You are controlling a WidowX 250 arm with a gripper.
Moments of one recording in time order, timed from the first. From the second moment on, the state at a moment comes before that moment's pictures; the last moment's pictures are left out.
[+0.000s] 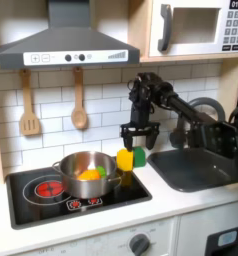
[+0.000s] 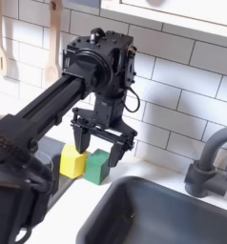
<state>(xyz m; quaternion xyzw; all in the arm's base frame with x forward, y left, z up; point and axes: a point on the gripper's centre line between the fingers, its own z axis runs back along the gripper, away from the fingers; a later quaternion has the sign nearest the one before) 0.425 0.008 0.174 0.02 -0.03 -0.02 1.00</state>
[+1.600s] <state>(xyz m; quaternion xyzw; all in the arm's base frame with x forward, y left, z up) 0.424 -0.022 0.156 0.01 -0.01 -0.01 1.00</state>
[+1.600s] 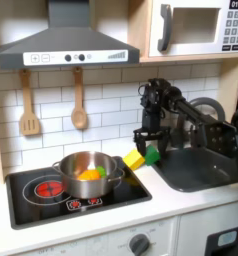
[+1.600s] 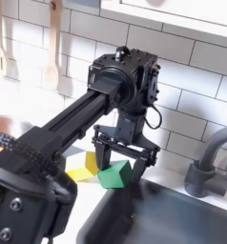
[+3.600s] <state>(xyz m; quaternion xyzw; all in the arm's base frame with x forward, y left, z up) 0.413 0.014 0.149 0.11 0.03 -0.06 0.99</state>
